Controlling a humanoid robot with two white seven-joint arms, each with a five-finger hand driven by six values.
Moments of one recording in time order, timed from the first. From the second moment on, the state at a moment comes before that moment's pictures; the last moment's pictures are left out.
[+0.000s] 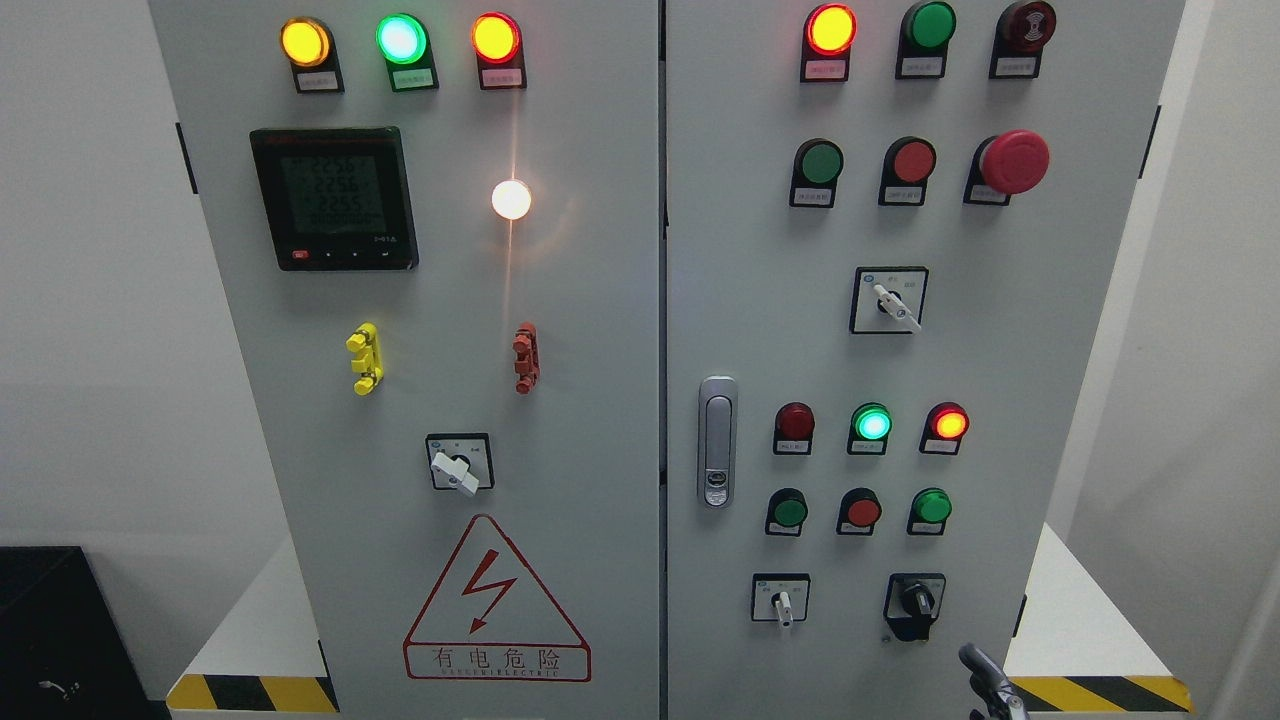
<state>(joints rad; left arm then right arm) 0.00 -0.10 -0.13 0.00 0.06 -0.07 -0.02 0.22 0.13 -0.04 -2.09 0.10 0.10 -0.01</state>
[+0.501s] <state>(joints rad) 0.00 -0.10 -0.13 0.00 0.06 -0.07 -0.02 0.25 0.12 -0.06 -2.09 0.05 0.09 -0.01</state>
